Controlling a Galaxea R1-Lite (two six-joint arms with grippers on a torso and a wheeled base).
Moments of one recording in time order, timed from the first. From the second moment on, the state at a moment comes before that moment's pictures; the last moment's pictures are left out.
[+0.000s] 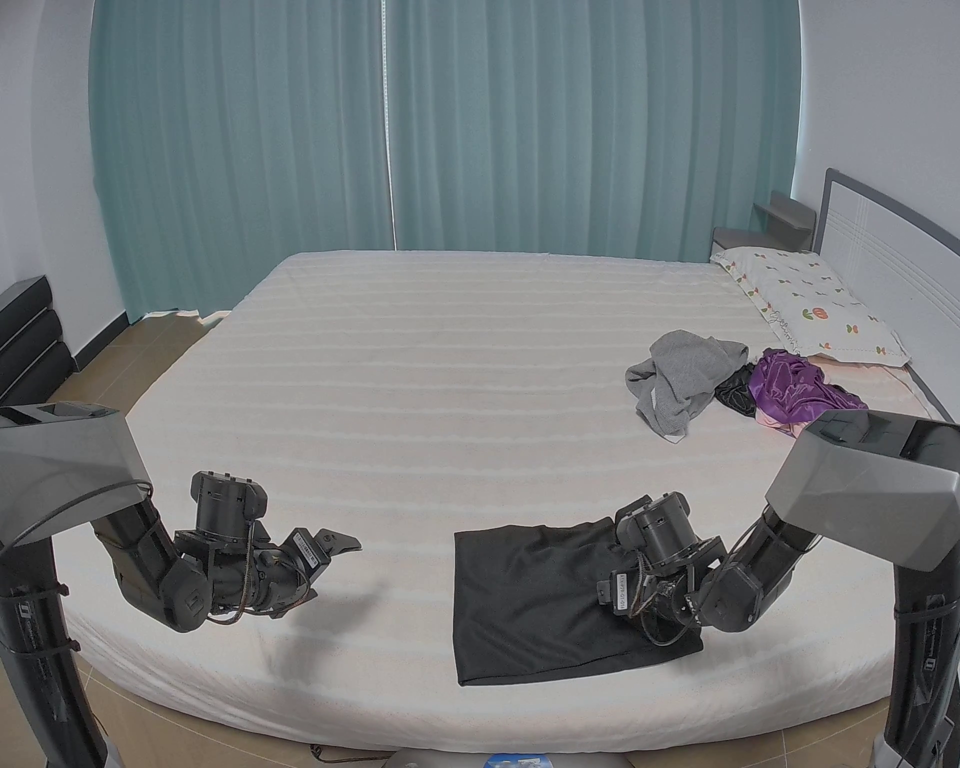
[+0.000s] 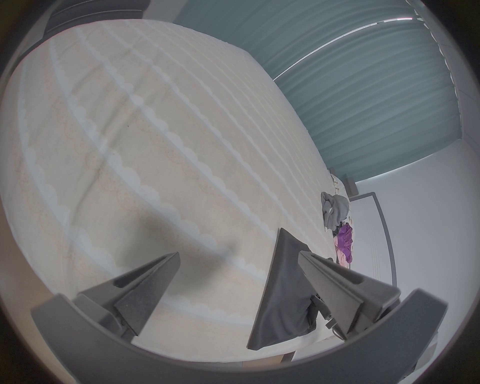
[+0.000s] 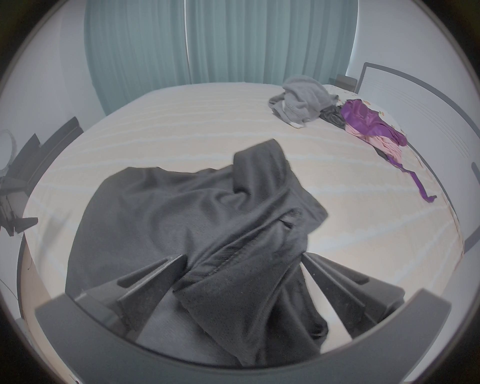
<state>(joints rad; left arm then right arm) -0.20 2.16 -0.58 -0.84 -0.25 -0.92 0.54 2.32 -0.86 -0.54 -0.39 0.39</state>
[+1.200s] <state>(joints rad) -0.20 2.16 -0.58 -0.84 -0.25 -0.91 0.43 2.08 -0.53 -0.69 -0.18 0.38</state>
